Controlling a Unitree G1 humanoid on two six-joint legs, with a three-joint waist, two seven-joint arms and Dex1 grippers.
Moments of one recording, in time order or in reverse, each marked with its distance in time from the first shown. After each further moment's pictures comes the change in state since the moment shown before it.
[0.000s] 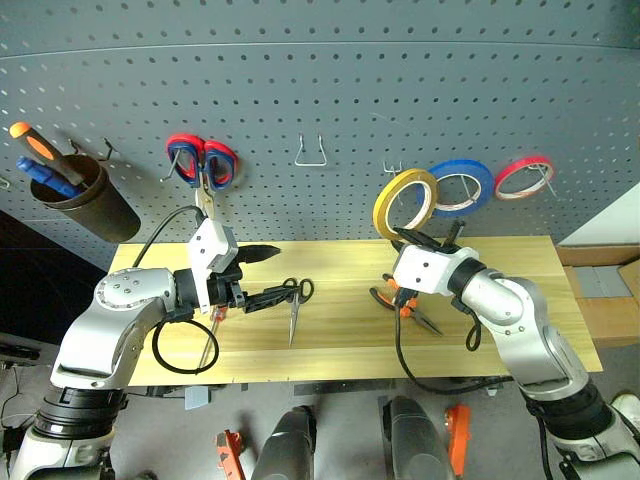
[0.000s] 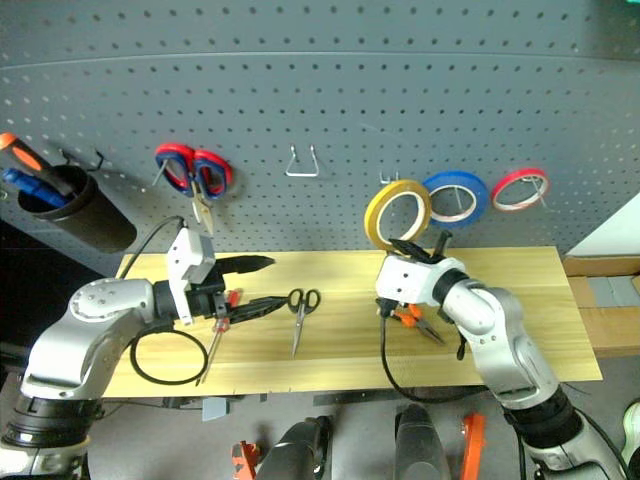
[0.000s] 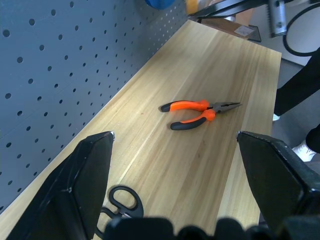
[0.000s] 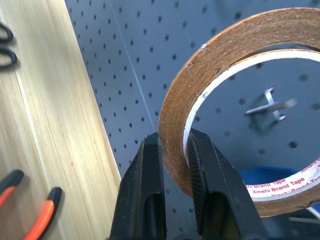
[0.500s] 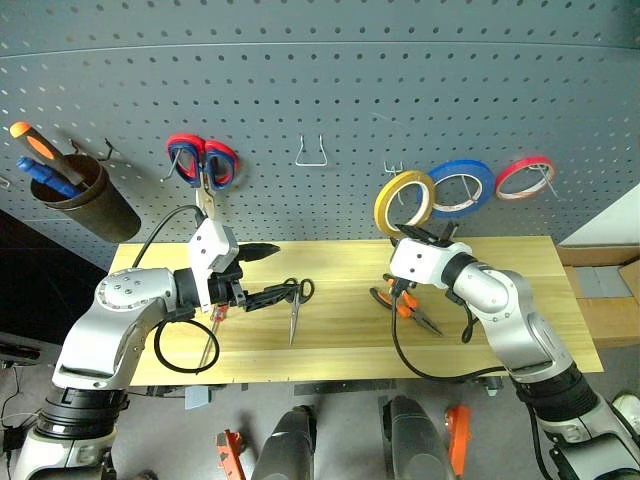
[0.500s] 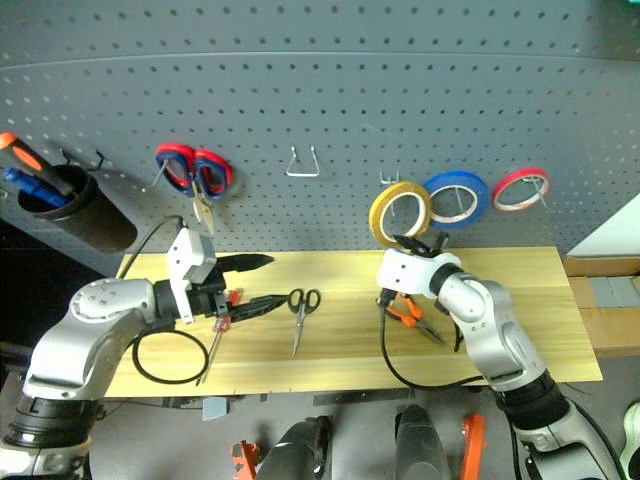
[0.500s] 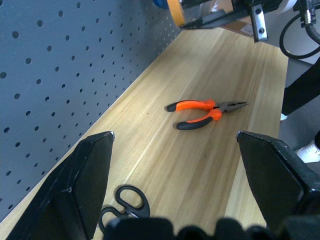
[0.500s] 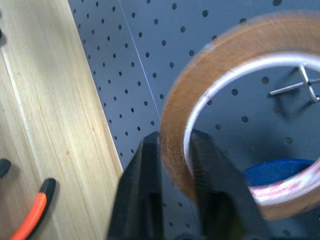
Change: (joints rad) left arm 0.007 -0.007 0.000 0.013 0.021 -0.027 0.018; right arm -0.008 0.035 0.003 0.099 0.007 -0.017 -0.030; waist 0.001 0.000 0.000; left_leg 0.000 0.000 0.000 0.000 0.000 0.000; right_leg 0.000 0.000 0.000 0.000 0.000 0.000
